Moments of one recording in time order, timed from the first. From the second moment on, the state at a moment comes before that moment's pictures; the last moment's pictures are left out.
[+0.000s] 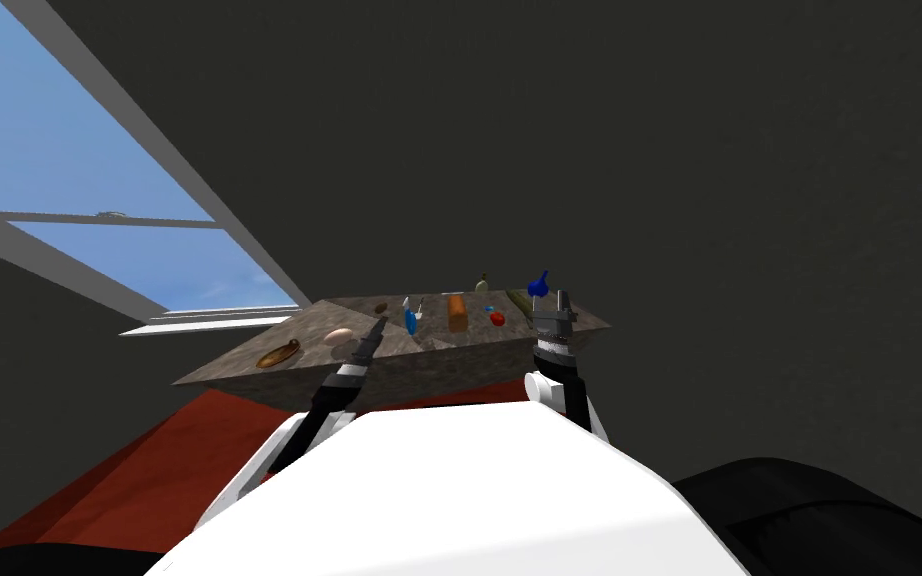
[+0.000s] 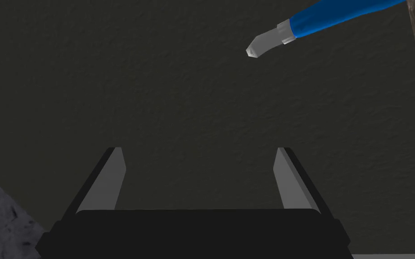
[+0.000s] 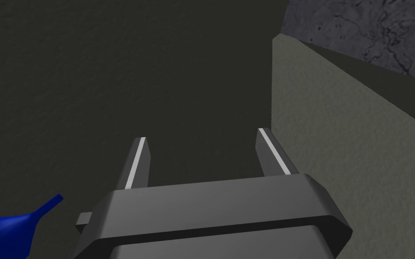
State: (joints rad) left arm 0.58 0.34 0.02 -2.14 -0.09 -0.32 -0.13; right arm 0.47 0.01 -0.06 -2.31 -0.08 -0.48 -0.17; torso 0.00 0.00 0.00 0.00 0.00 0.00
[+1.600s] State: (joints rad) left arm 0.63 0.69 0.12 -1.98 -0.22 0.00 -0.16; right arm 0.47 0.01 -0.06 -2.31 -0.08 -0.48 -0.17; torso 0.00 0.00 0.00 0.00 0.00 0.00
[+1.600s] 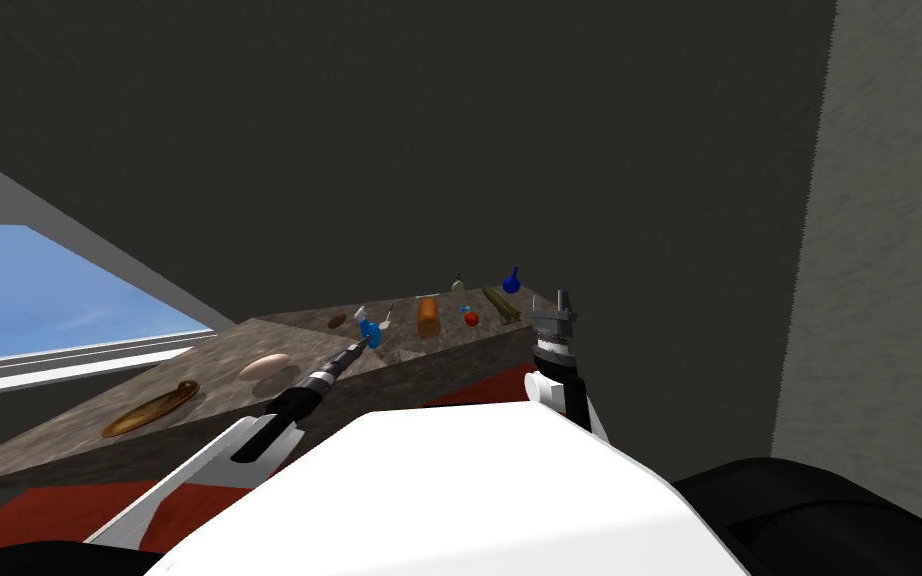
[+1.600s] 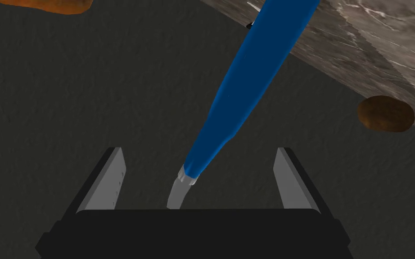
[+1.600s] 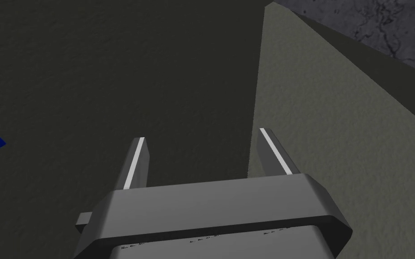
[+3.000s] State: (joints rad) left arm 0.64 0.94 0.18 -1.85 -0.30 0.20 -0.18; right arm 0.47 0.01 -0.06 -2.31 -0.08 -0.48 -0.17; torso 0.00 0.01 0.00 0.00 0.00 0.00
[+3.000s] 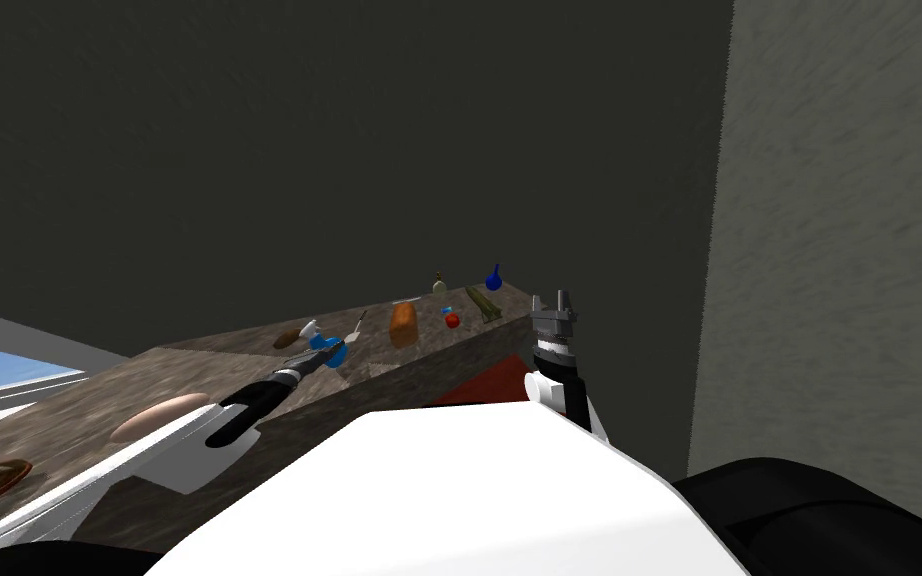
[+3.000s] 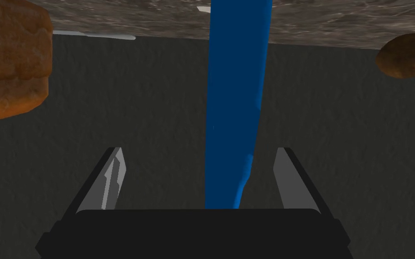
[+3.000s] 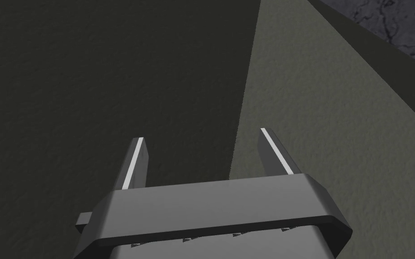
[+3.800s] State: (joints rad) left arm 0.47 0.95 0.14 -1.61 -0.32 0.14 -0.15; right arm 0.47 0.01 -0.06 -2.31 -0.08 -0.48 -0.17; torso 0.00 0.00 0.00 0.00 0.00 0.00
